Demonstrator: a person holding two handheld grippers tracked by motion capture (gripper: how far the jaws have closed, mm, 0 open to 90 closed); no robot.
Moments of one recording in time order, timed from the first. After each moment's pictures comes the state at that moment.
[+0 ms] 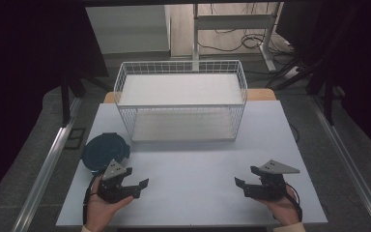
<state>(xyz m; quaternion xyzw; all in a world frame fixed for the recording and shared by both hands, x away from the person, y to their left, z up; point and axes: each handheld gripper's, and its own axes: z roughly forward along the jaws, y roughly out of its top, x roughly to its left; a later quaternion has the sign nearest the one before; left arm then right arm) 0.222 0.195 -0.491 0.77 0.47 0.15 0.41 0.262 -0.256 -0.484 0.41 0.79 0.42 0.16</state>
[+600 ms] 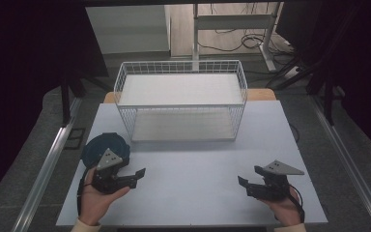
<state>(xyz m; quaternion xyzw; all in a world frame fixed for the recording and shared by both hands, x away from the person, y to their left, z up) 0.231 0.203 -0.444 0.76 0.47 0.18 0.41 0.259 -0.262 -0.483 0.43 0.78 0.42 0.17</state>
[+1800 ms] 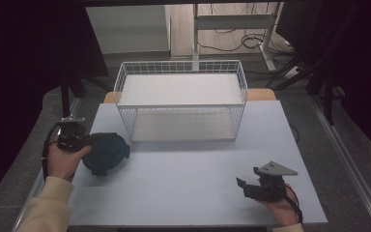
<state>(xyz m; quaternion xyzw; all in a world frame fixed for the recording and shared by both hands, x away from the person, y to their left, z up) 0.321 0.317 -0.429 0.72 0.58 0.16 0.35 0.260 -0.254 -0.490 0.43 0.79 0.39 0.19</state>
